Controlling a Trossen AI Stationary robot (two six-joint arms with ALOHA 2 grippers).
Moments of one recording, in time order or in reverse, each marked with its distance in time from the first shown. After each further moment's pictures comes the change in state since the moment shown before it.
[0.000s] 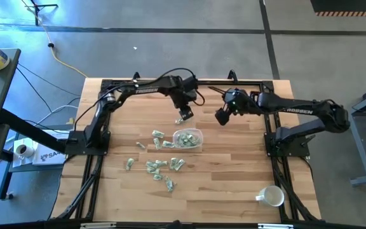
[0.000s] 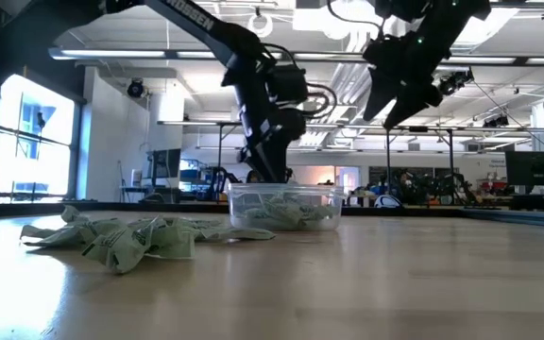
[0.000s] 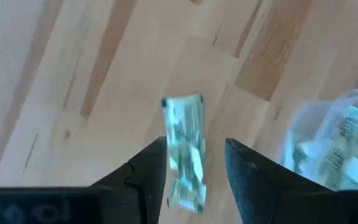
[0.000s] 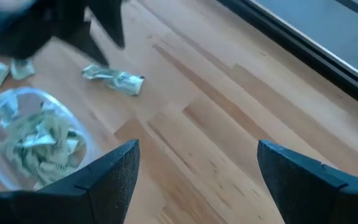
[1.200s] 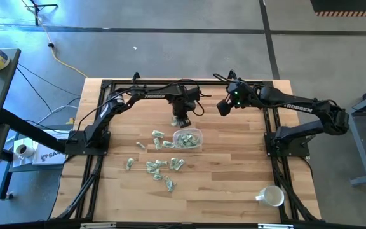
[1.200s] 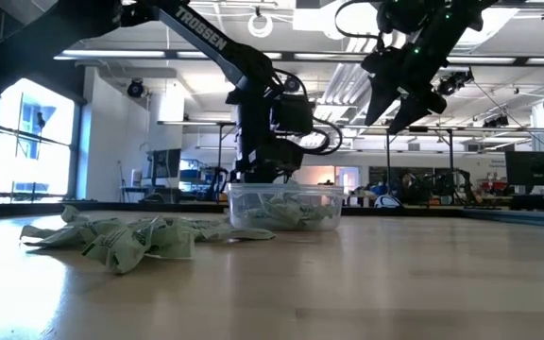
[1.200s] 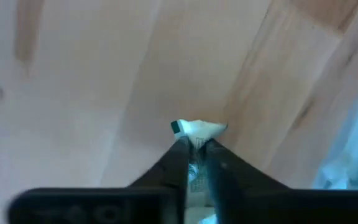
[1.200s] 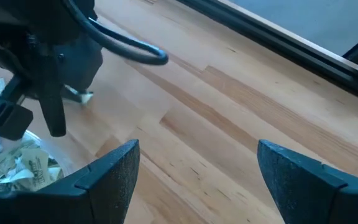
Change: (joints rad) left arm -0.041 0.123 0.009 -0.116 -0.063 0.019; right arm -0.148 0.001 0.000 0.006 -0.072 0.021
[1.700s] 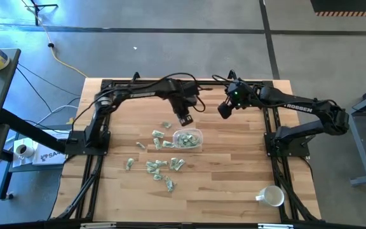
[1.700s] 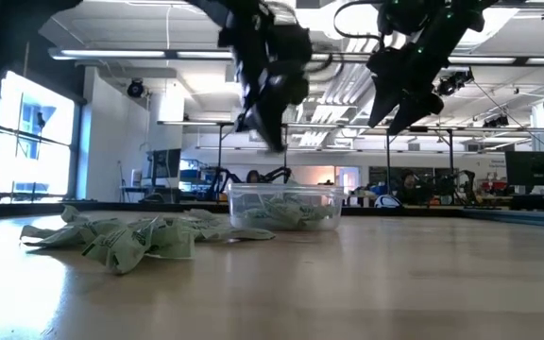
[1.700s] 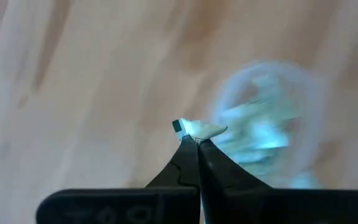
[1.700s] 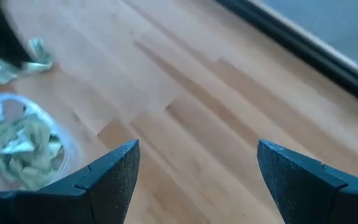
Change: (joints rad) left arm -0.063 -0.211 0.038 -0.028 0.068 -0.109; right arm 0.000 0.000 0.000 -0.022 -0.055 -0.104
